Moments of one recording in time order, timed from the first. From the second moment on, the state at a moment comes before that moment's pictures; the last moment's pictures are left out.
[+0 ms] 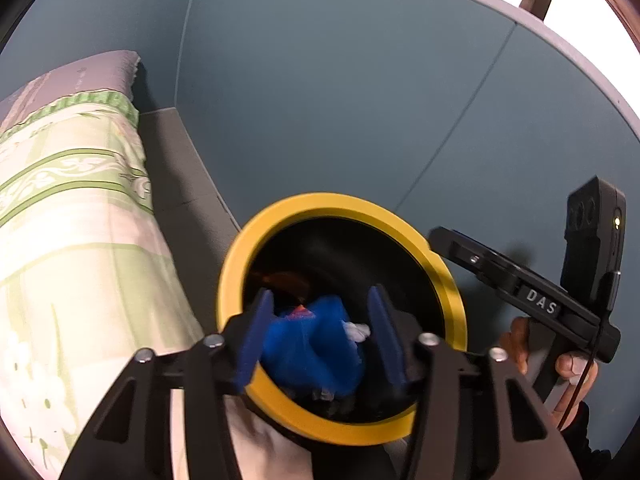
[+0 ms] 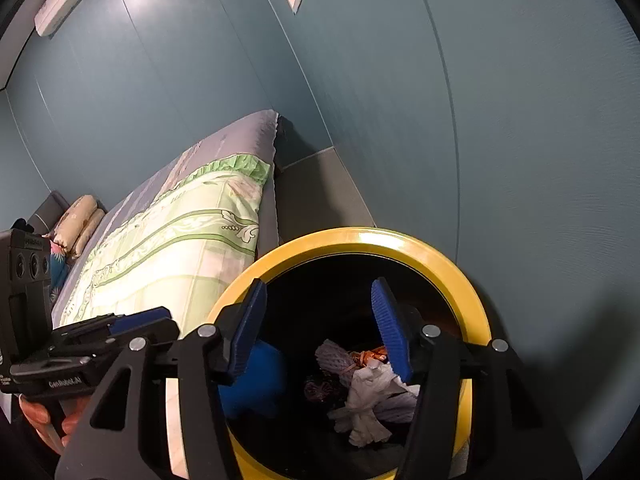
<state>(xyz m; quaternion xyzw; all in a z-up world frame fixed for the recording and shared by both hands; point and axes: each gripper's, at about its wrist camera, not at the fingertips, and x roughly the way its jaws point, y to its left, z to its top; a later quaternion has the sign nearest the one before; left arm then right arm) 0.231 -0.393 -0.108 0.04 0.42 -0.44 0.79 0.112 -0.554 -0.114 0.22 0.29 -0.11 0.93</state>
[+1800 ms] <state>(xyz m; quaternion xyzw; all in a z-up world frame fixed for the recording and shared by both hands) 0.254 0.093 -0.100 -0.11 0.38 -0.04 0.92 0.251 -0.177 -0.083 0.01 0.32 0.23 0.92</state>
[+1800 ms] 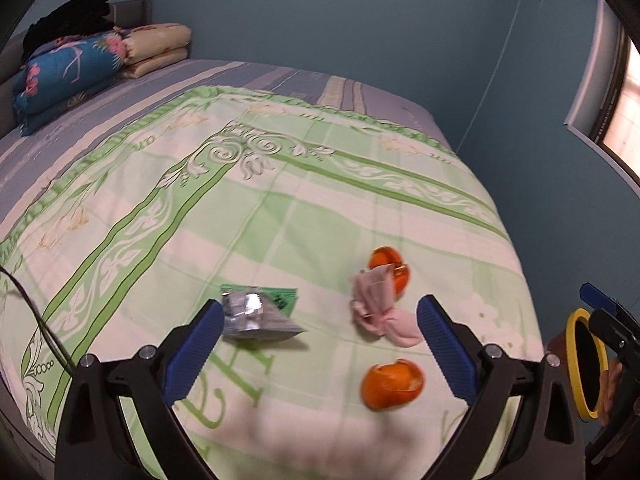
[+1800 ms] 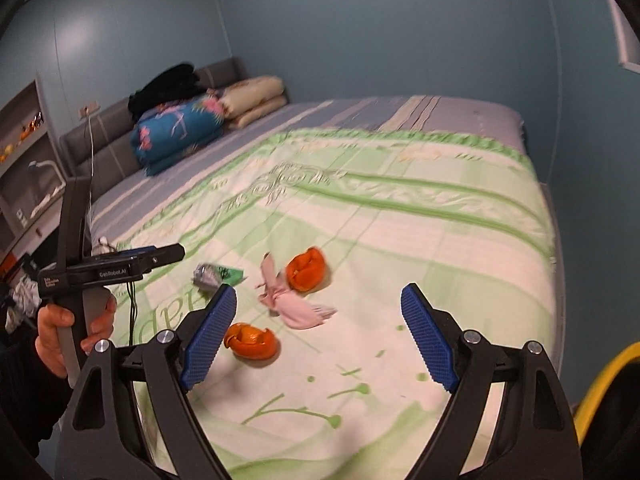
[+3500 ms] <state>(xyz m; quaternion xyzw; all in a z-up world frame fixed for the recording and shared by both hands) 0.321 0.123 -0.202 -0.12 0.45 -0.04 0.88 0.371 -0.049 -0.225 -0.09 0.47 0.28 0.83</state>
